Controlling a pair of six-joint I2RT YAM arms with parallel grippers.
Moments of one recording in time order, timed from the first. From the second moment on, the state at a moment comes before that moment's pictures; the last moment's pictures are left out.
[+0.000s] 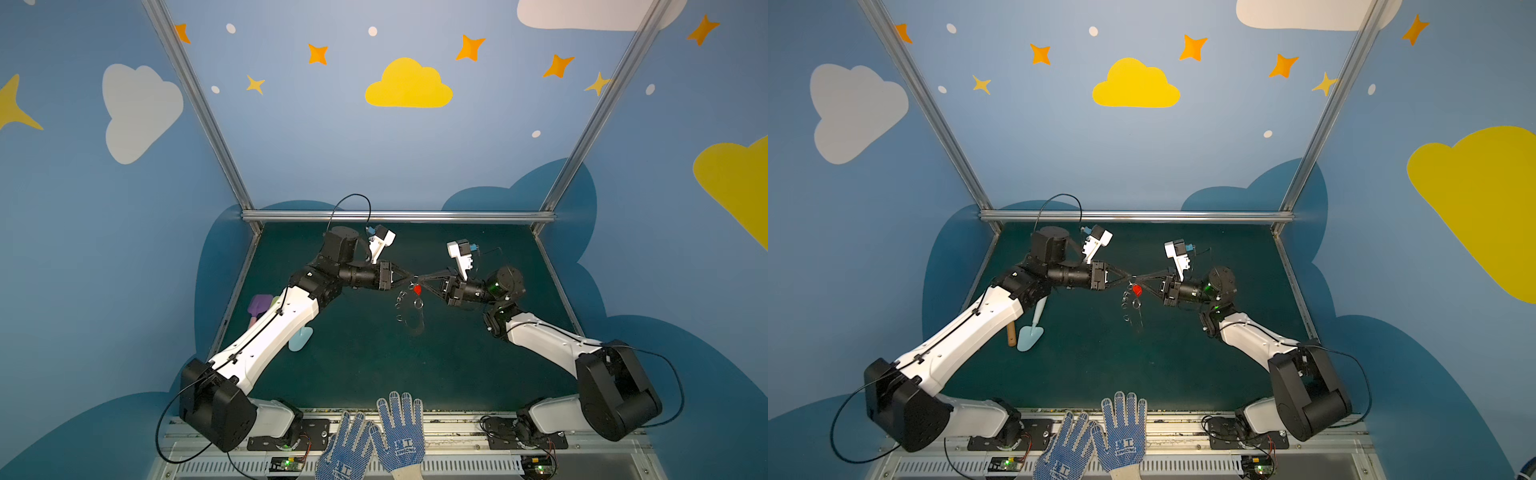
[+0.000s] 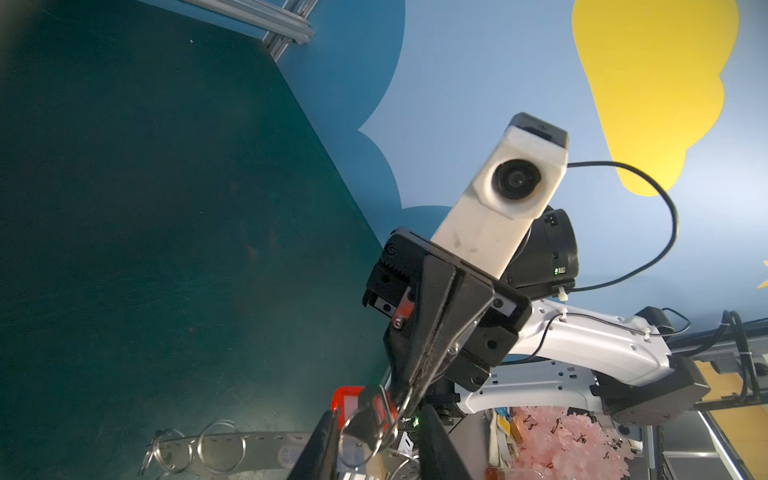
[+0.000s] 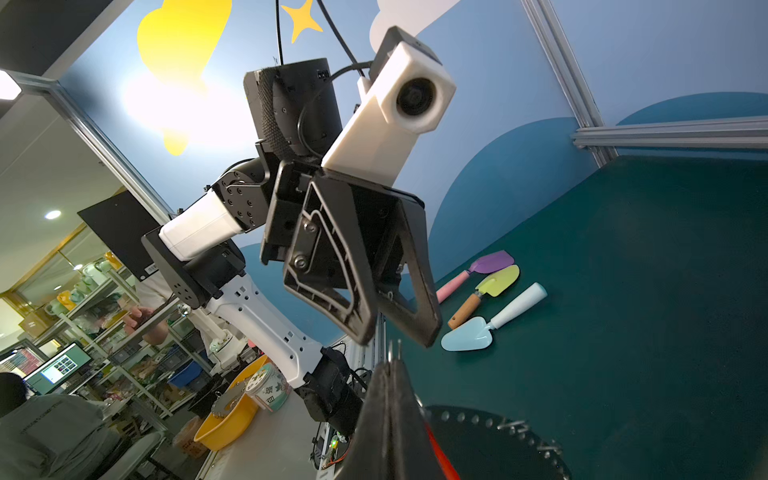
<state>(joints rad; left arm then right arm) -0.50 1.38 1.26 -0.36 0.81 -0.56 0.48 1.41 0.72 0.98 -1.02 0.84</state>
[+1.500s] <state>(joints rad) -0.51 1.40 1.28 -0.42 0.68 -0.58 0.48 1.28 0.75 0.61 -0.91 0.65</state>
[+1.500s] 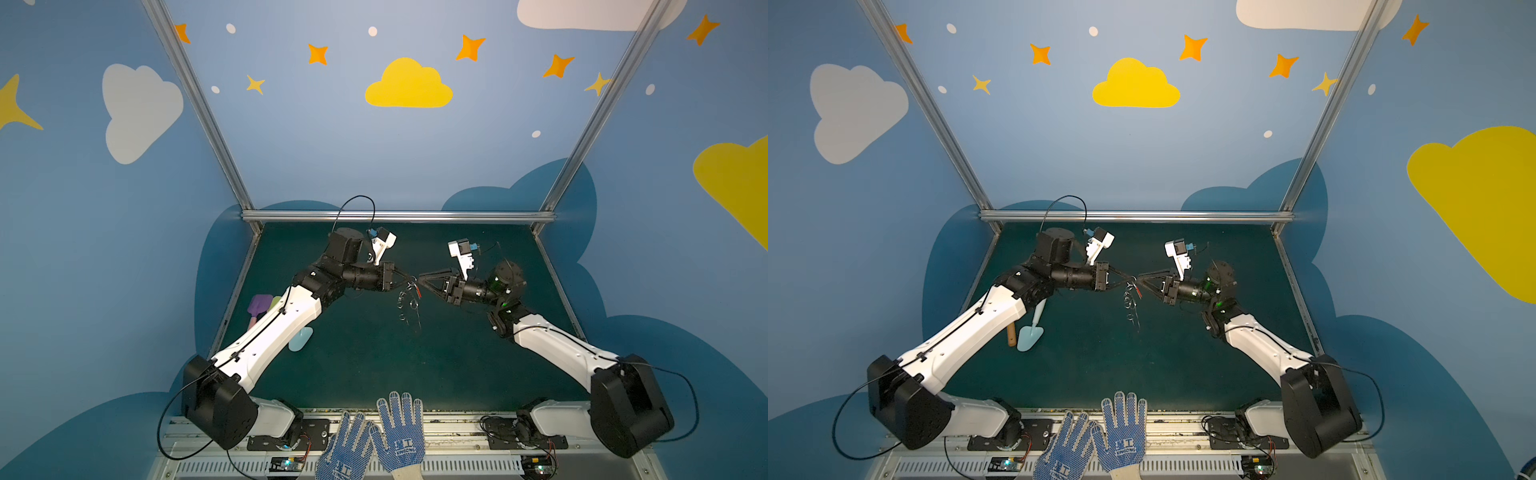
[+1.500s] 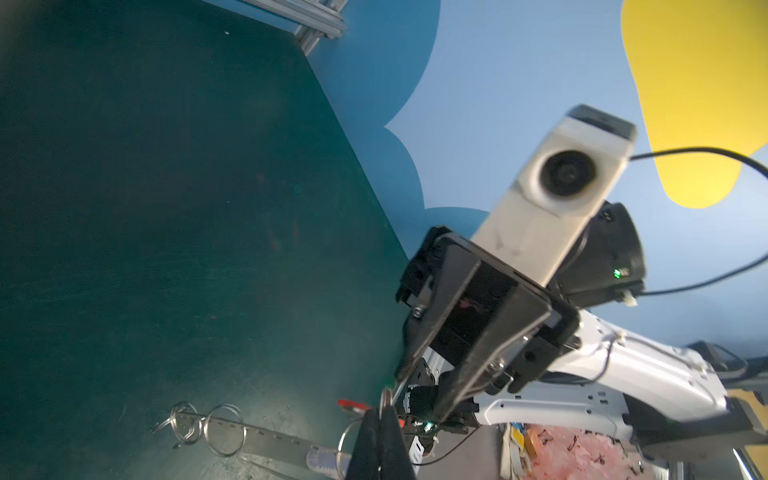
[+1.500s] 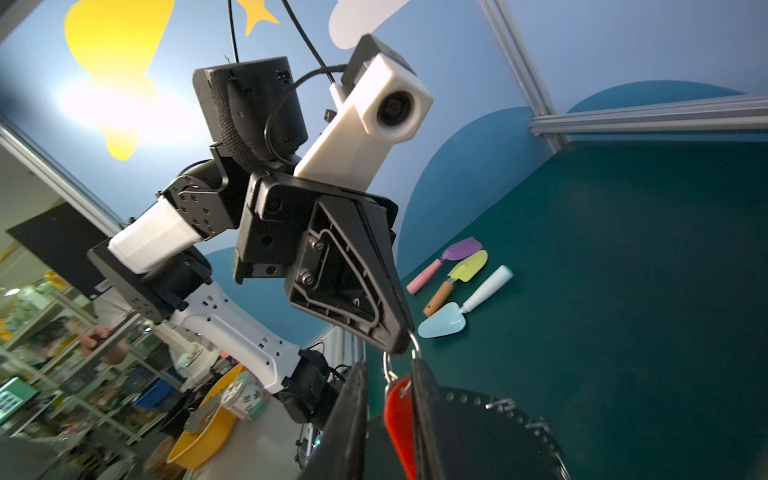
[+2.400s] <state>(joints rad) -0.55 1.41 1.28 -0.45 0.39 -0.77 0.83 1.24 0.82 0.19 -0.29 0.35</state>
